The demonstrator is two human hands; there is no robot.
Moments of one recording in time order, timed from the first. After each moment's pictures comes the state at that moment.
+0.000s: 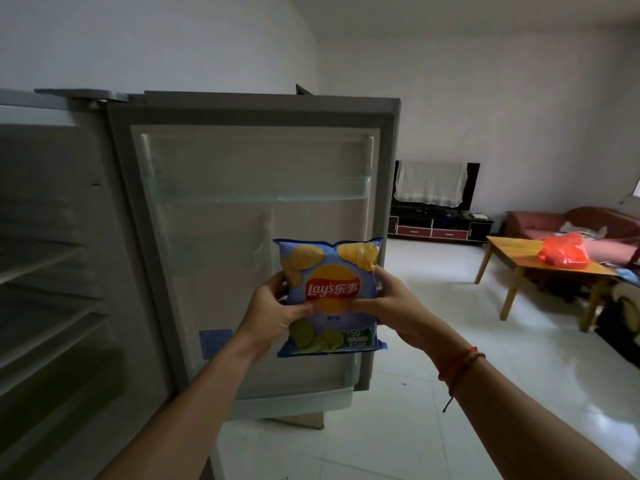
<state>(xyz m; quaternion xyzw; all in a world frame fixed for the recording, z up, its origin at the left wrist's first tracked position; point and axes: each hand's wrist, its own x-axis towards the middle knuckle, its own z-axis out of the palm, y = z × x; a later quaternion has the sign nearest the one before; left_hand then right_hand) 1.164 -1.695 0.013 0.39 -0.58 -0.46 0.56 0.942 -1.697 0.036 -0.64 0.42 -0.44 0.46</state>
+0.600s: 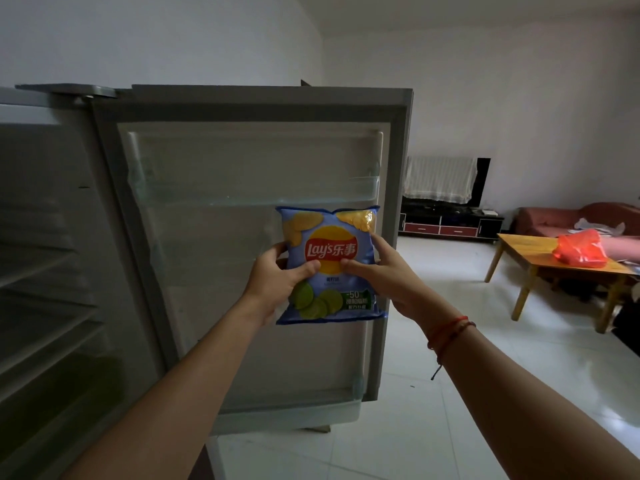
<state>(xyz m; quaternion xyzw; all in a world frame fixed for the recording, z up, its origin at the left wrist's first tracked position) 1.160 -1.753 0.054 0.42 -0.55 -0.43 0.58 0.957 -1.760 0.065 -0.63 0.39 -0.49 0.46</state>
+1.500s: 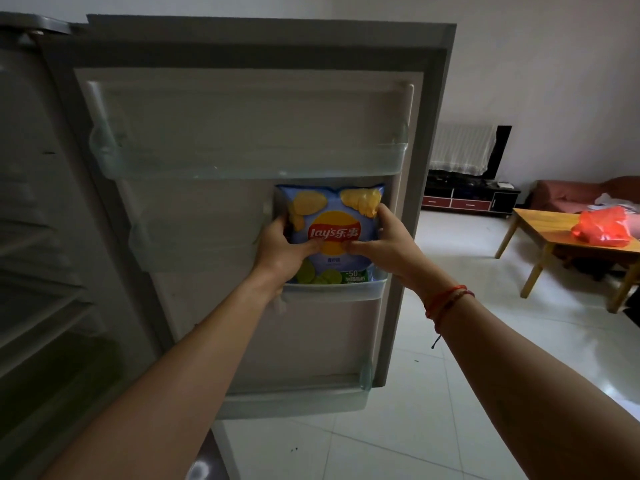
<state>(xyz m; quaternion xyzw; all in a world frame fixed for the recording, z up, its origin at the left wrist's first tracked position) 1.157 -1.820 0.041 0.46 -0.56 -0.36 0.59 0.967 -1.838 0.052 -0.65 0.45 -0.48 0.38</state>
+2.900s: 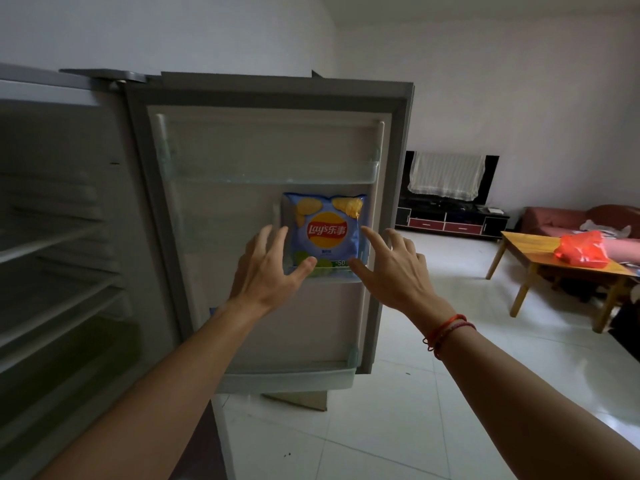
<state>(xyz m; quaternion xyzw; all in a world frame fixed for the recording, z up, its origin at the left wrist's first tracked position) 1.176 -1.689 0.039 0.61 -0.70 0.01 0.37 0.947 -1.709 0.046 -0.75 0.62 -0.24 -0.07</state>
